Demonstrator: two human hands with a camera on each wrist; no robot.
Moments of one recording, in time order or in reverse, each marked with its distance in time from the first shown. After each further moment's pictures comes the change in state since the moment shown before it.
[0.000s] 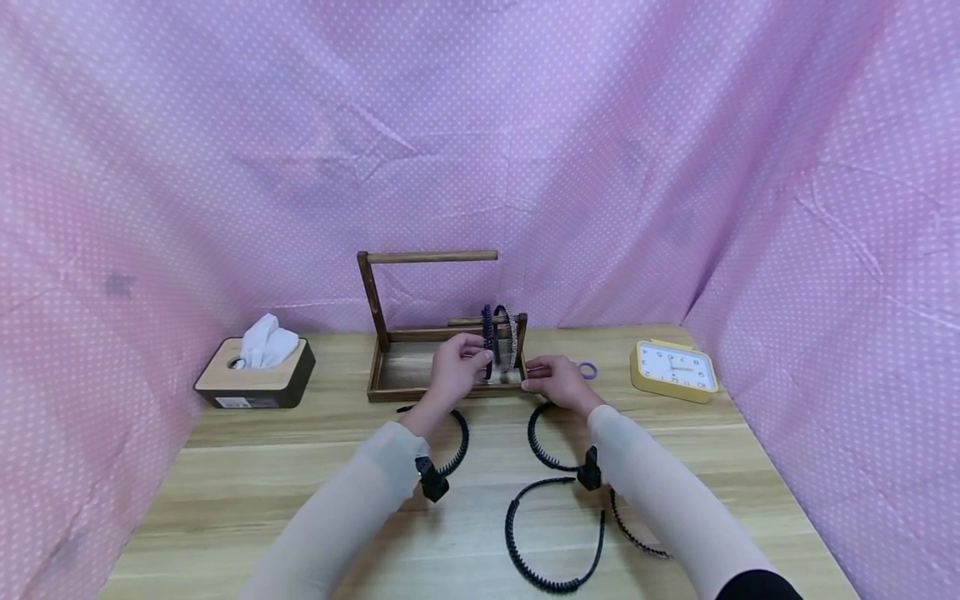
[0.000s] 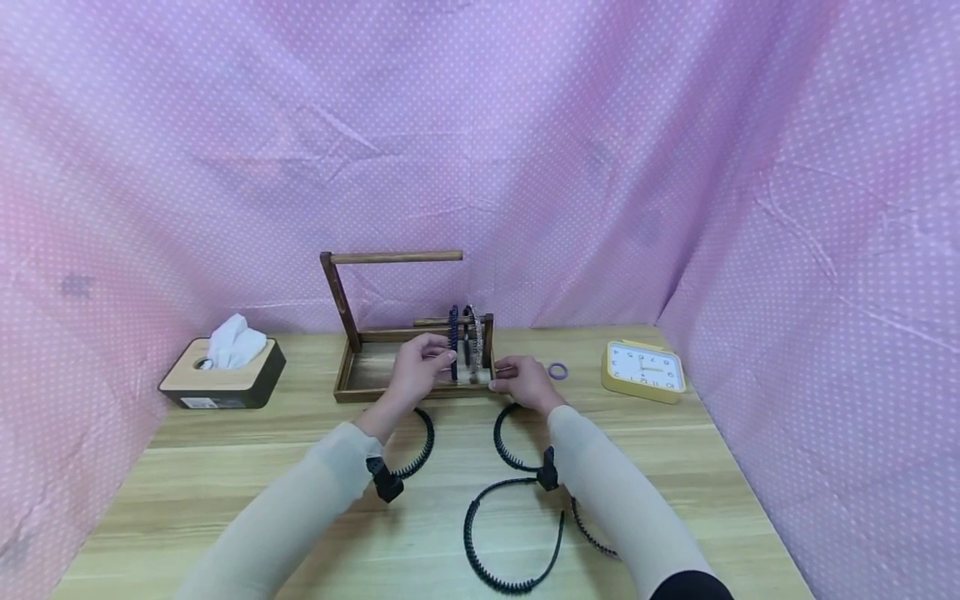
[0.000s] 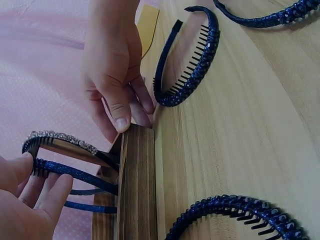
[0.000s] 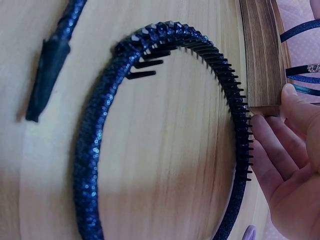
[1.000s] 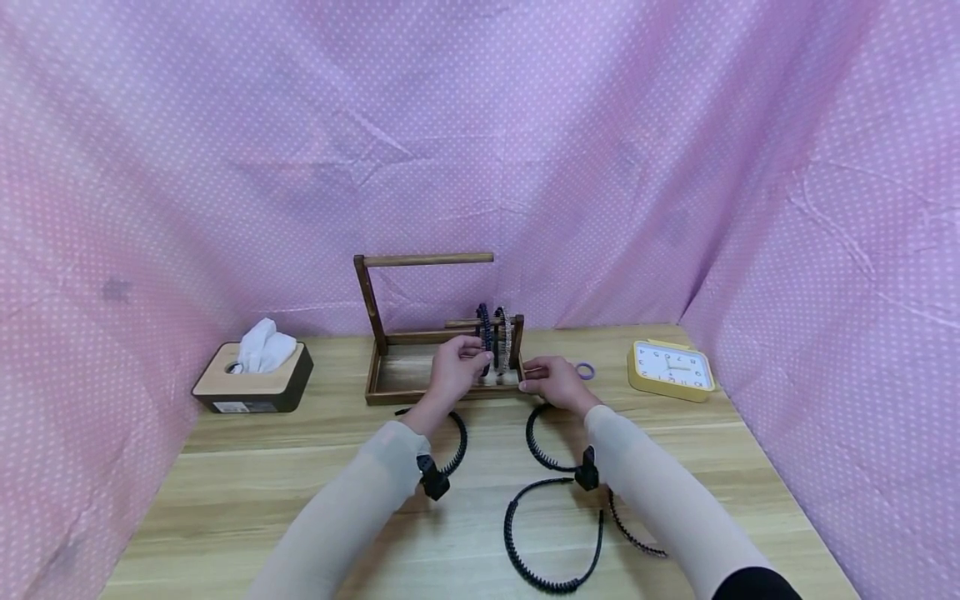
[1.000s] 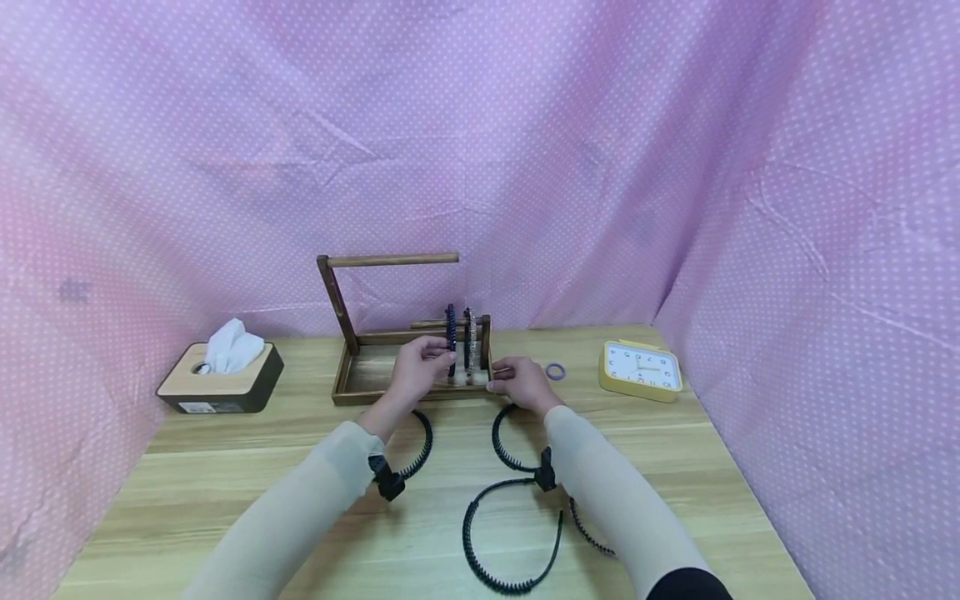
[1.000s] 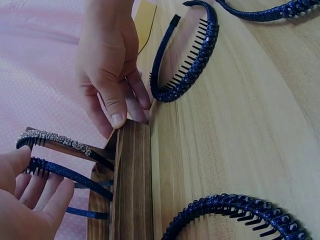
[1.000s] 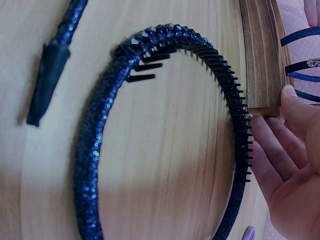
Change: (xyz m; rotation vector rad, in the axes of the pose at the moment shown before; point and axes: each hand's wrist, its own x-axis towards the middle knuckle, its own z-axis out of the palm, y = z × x) left_hand 0.002 0.001 0.001 0.081 0.005 -0.024; right_hand 0.000 0.000 0.001 0.007 -0.001 0.020
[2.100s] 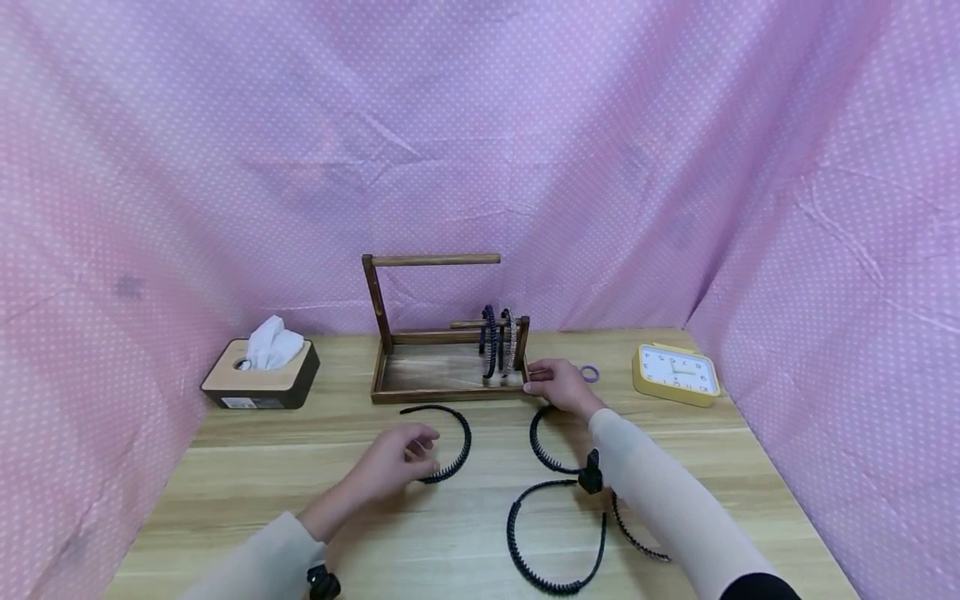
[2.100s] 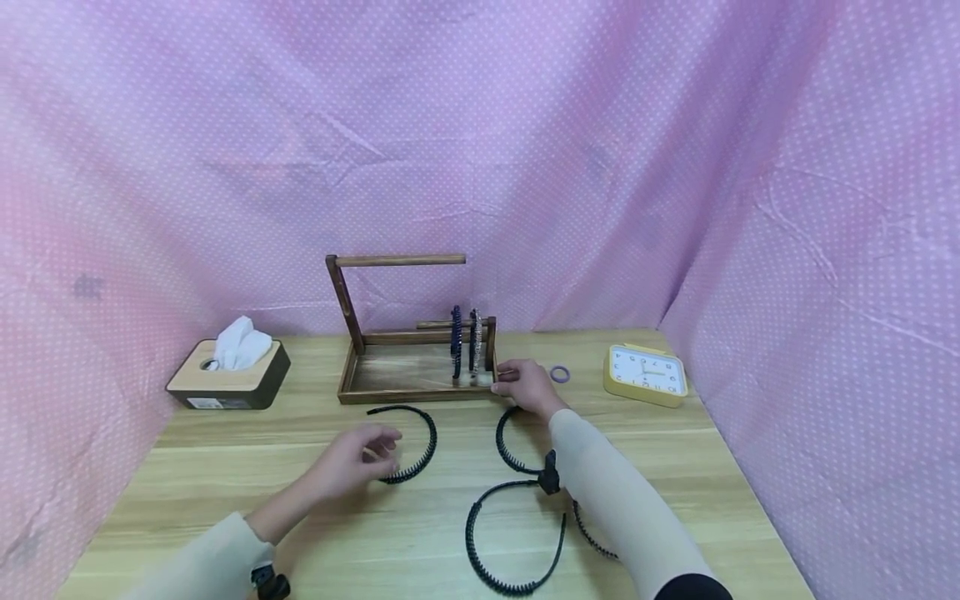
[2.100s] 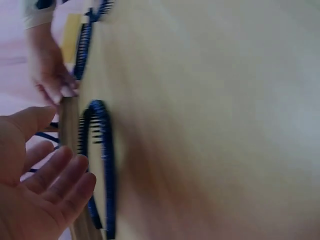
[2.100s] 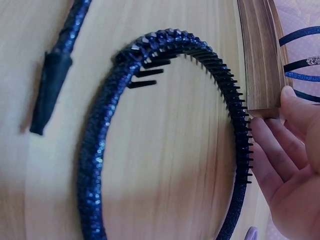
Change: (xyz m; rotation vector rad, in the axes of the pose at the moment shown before) left_hand -0.115 -0.058 -0.101 0.515 -0.340 0.155; right_hand -0.002 0.001 -0.002 -0.012 -0.021 -0.048
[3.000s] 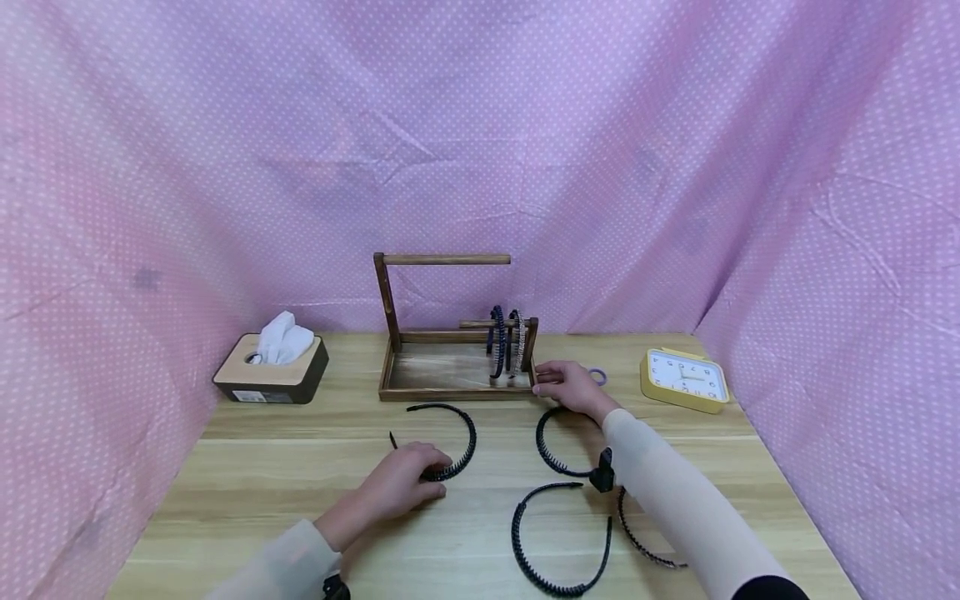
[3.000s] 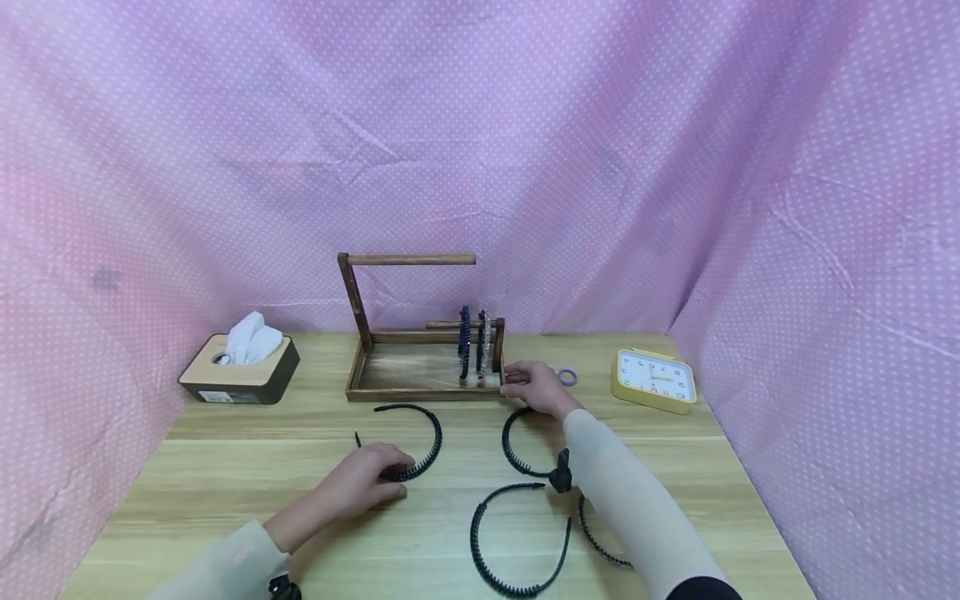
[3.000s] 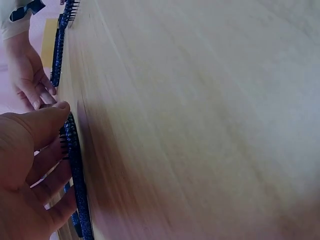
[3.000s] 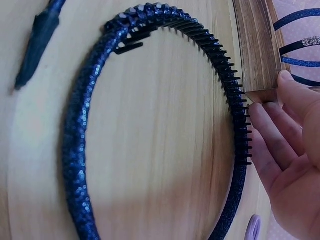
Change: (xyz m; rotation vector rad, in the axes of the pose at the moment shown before) left_hand -0.011 -0.016 0.020 0.371 -0.075 0.159; right_hand 0.005 0.010 -0.009 -0.001 -0.089 -0.060
